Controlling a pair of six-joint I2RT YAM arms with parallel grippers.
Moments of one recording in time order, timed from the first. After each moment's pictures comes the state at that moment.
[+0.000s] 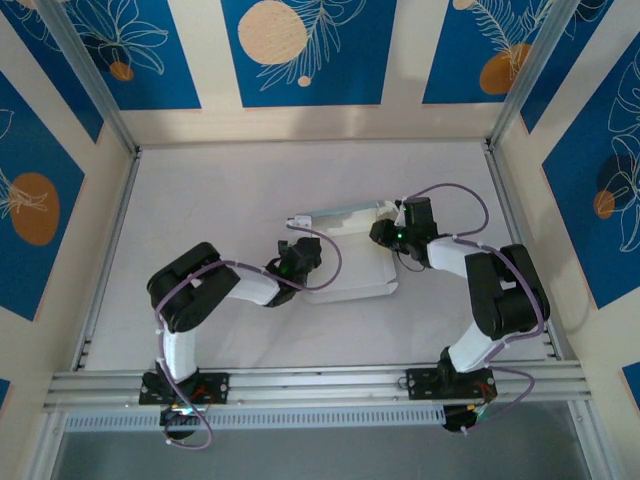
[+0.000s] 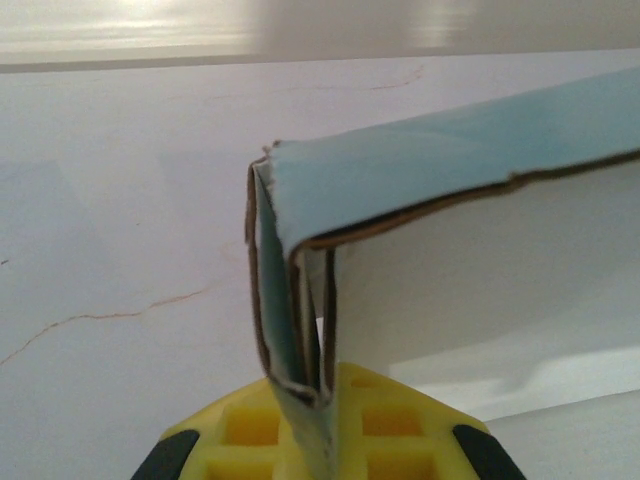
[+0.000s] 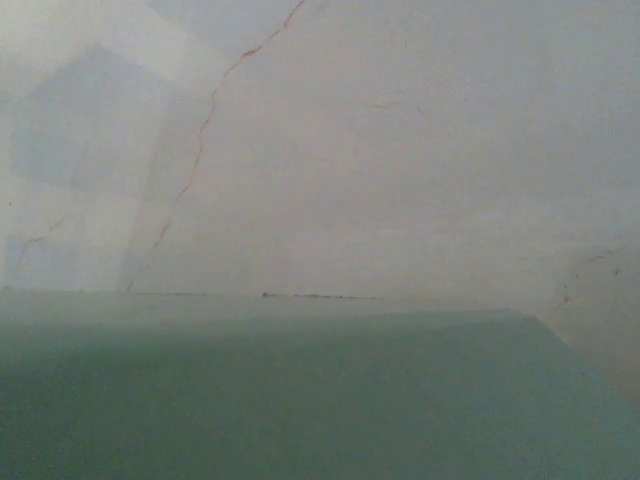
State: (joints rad) left arm -0.87 1.91 0.81 0.64 -0.72 -0.35; right arm 0.23 1.62 0.75 0.09 -0.30 0.58
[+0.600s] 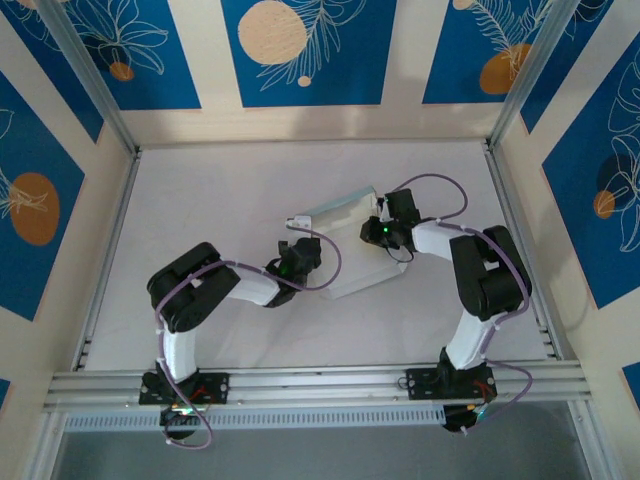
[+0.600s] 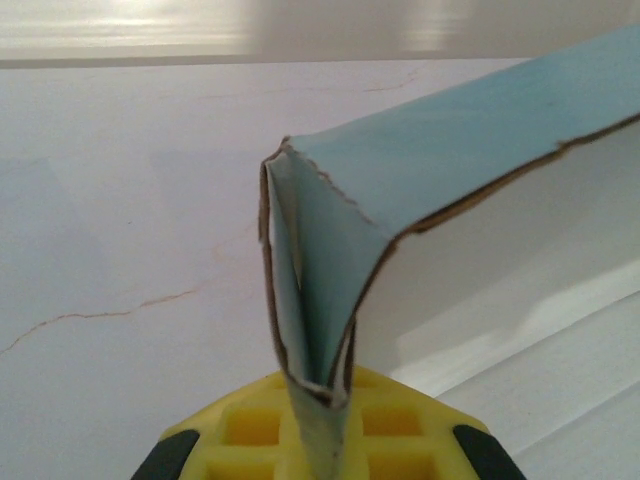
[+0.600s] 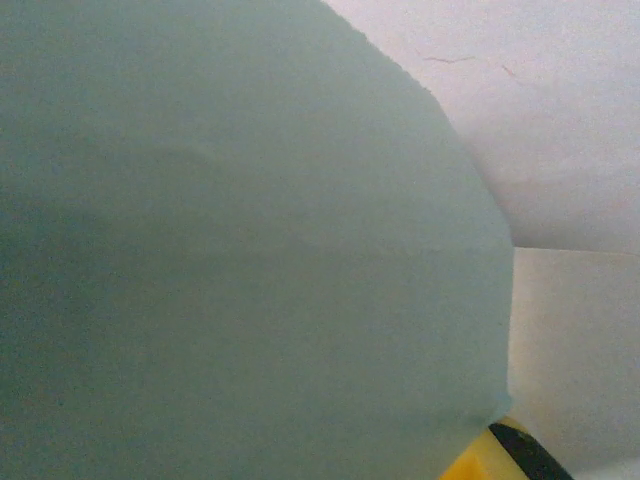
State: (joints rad) left arm -0.87 1.91 0.81 0.66 -0.71 -0.36; right arm 0.30 1.77 0.93 -0.09 -0.27 0.52
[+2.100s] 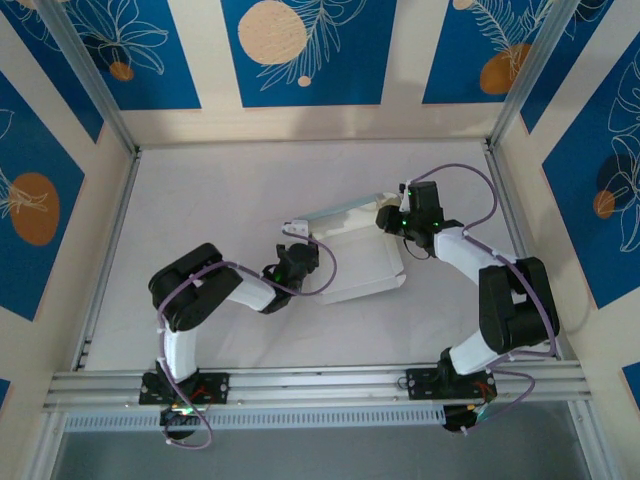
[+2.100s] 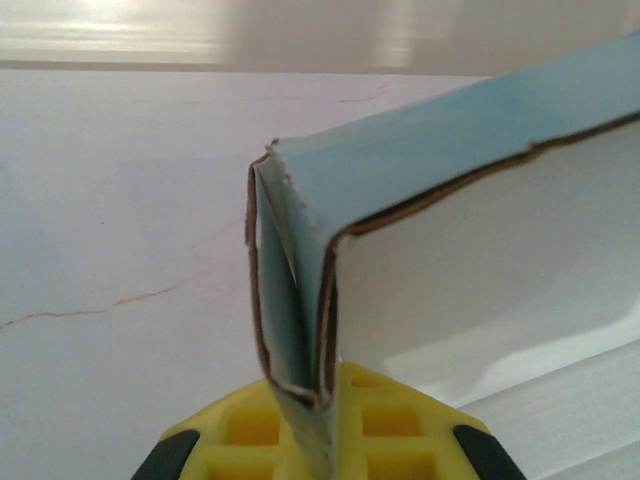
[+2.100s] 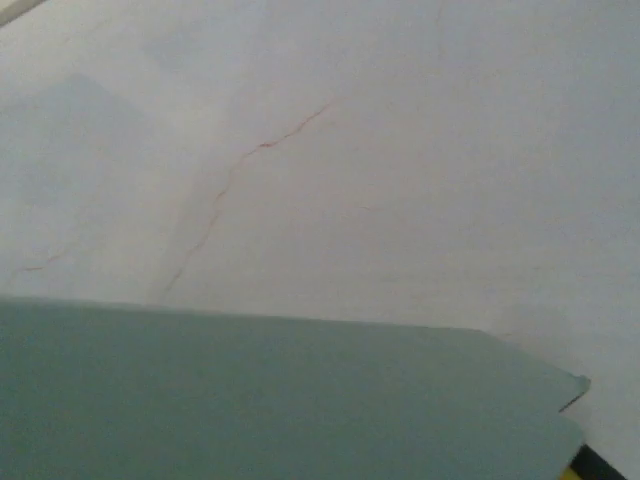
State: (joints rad) left arm -0.87 1.92 0.73 0.83 -0.65 -0.34; right arm 0.22 1.53 0.87 -0.11 -0.18 0.45
